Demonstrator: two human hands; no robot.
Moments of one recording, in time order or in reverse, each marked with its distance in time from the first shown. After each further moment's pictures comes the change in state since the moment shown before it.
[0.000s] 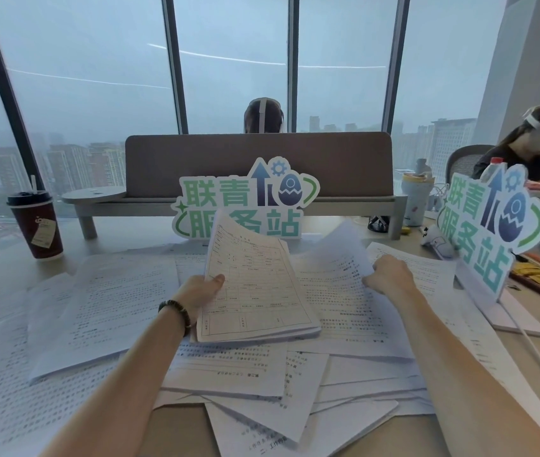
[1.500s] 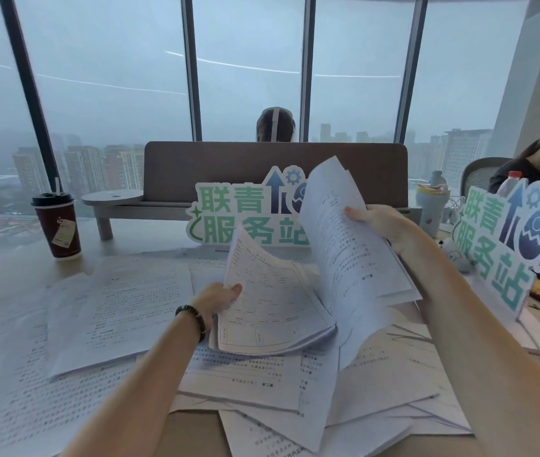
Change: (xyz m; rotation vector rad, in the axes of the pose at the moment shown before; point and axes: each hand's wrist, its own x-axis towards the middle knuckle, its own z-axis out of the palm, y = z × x) left_hand -0.007 0.004 0.001 0.017 -0.083 -0.011; right_hand -0.012 -0.087 -0.086 0.763 -0.341 -0.254
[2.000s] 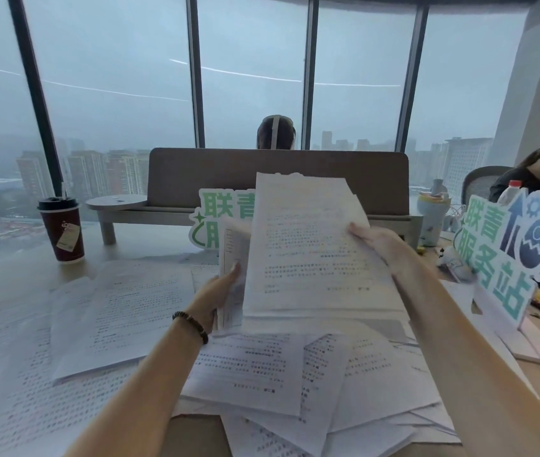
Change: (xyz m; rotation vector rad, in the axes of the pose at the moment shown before) left_hand -0.014 0.013 -0.004 -0.228 0.019 0.164; right_hand -0.006 0.022 0.013 0.358 0.015 0.064
